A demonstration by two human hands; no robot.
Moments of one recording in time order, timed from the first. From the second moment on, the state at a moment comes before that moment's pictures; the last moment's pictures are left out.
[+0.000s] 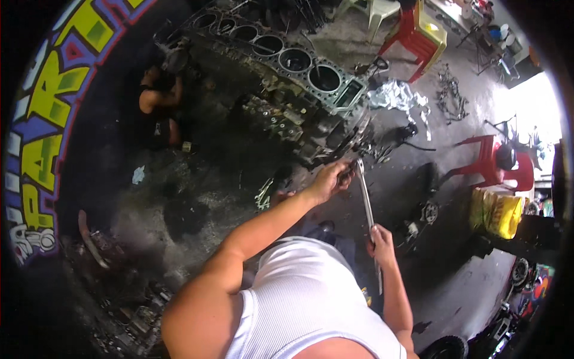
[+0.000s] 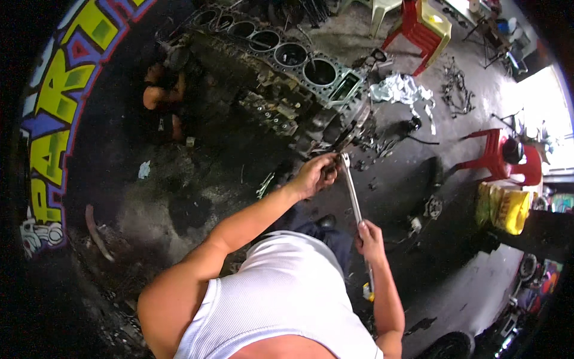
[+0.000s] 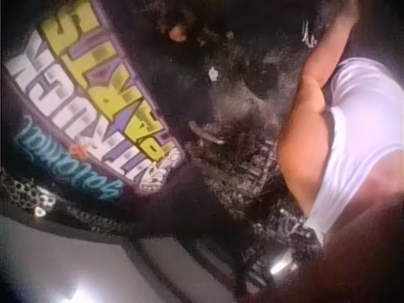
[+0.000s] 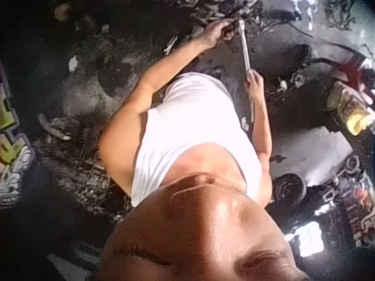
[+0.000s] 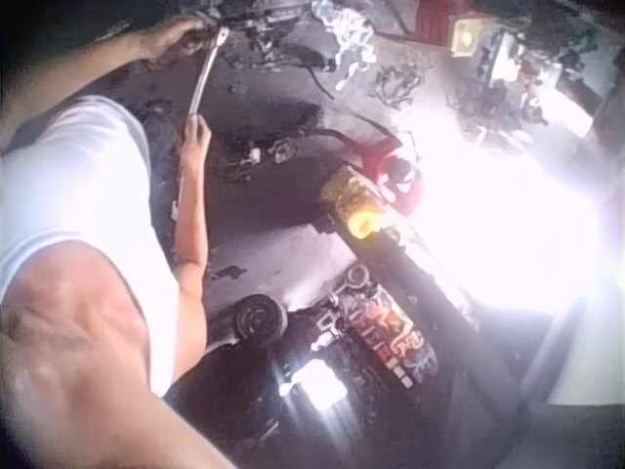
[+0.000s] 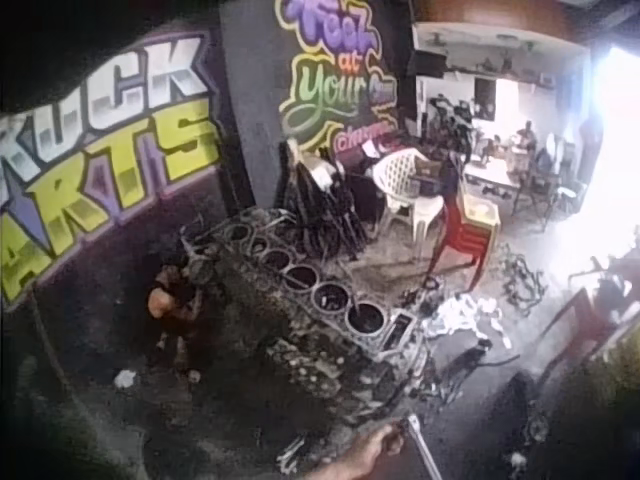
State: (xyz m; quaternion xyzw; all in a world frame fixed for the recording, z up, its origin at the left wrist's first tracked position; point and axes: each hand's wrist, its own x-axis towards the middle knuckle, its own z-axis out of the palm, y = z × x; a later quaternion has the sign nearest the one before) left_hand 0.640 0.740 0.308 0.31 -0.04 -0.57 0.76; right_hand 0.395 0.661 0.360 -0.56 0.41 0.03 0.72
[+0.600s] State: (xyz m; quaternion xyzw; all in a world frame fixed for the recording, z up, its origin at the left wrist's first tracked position) left_hand 0.993 0.743 0.198 0.63 -0.31 -0.53 0.47; right_hand 0.600 0.695 0.330 -0.77 0.40 0.08 0.49
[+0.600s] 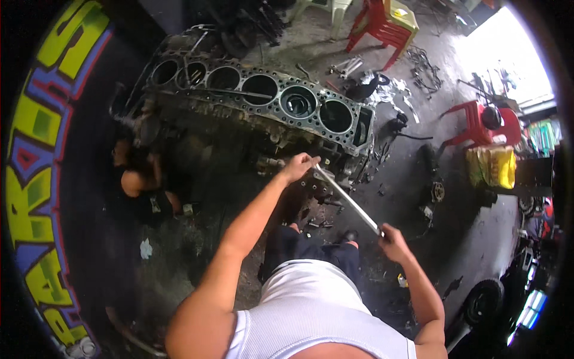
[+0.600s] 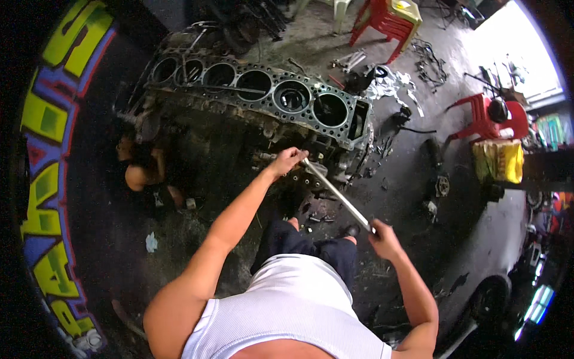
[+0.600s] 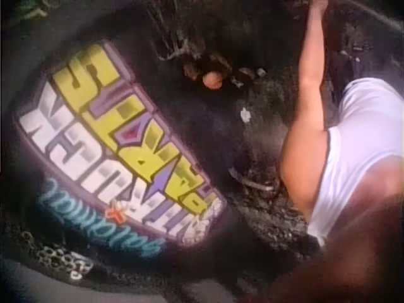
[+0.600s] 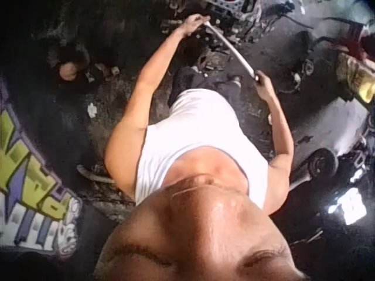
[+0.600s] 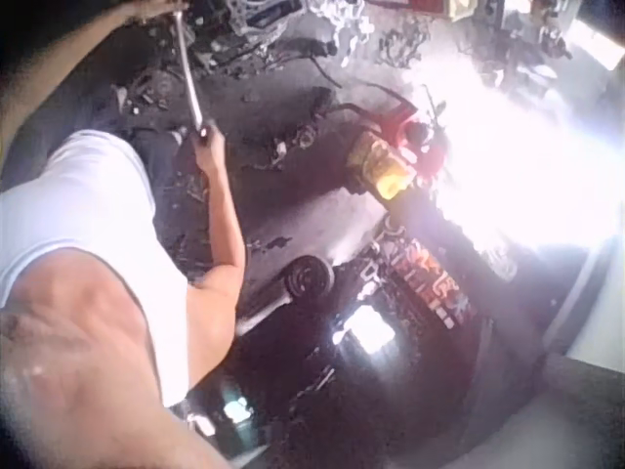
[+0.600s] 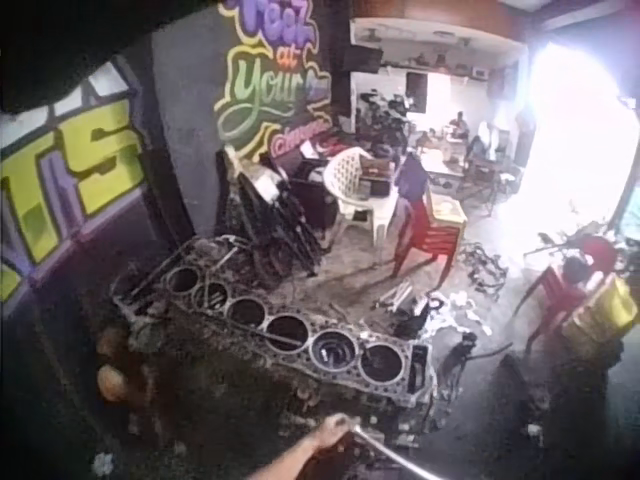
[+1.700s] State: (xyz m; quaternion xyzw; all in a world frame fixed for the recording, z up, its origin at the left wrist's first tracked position) left_hand 1.031 0.675 0.101 0.67 -0.21 -0.59 0.40; right_hand 0.676 0.595 0.366 -0.85 0.40 0.23 0.26
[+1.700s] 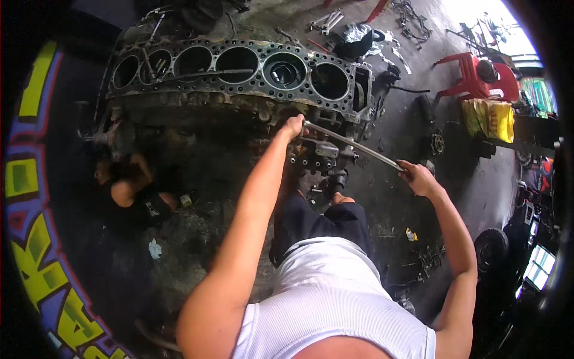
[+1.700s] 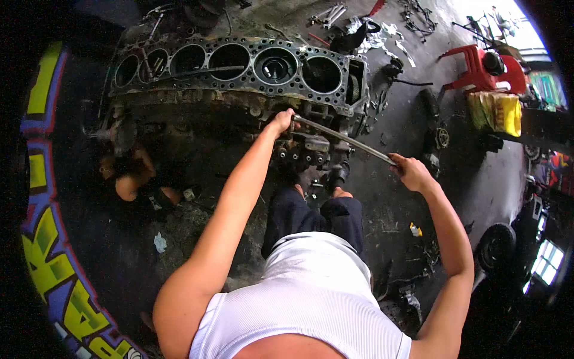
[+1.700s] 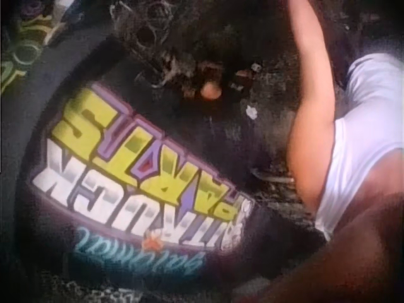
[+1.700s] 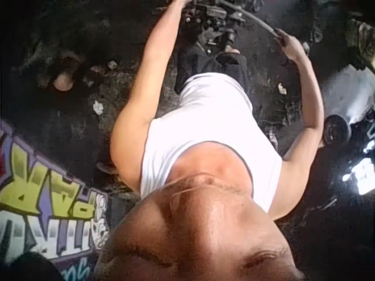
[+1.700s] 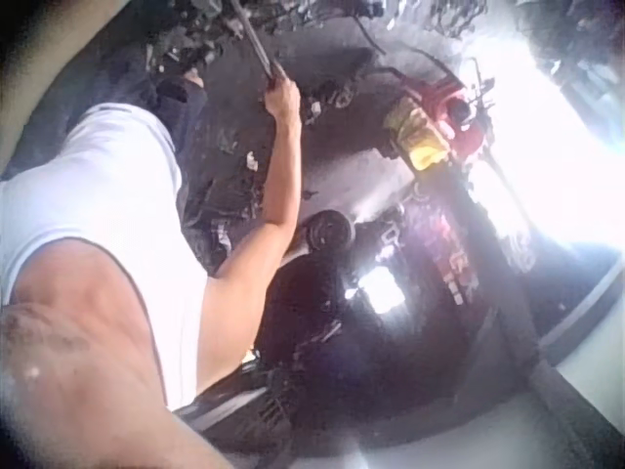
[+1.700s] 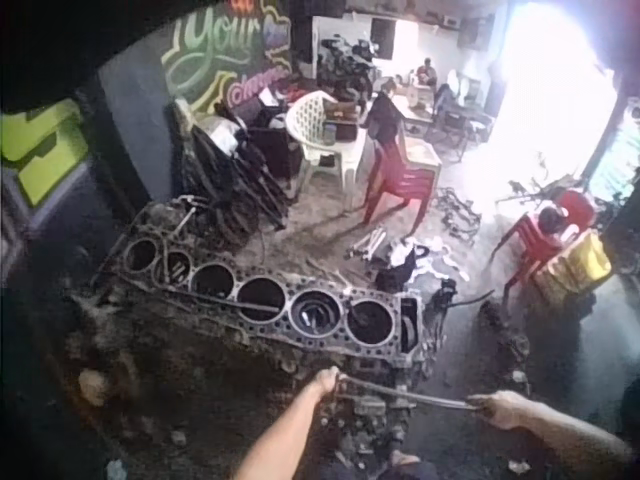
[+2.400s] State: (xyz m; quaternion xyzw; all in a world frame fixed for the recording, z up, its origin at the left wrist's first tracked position) left_hand 1.014 0.676 0.088 0.76 -0.11 -0.49 0.40; right_hand 0.638 0.585 0.284 -0.90 0.37 0.18 0.15
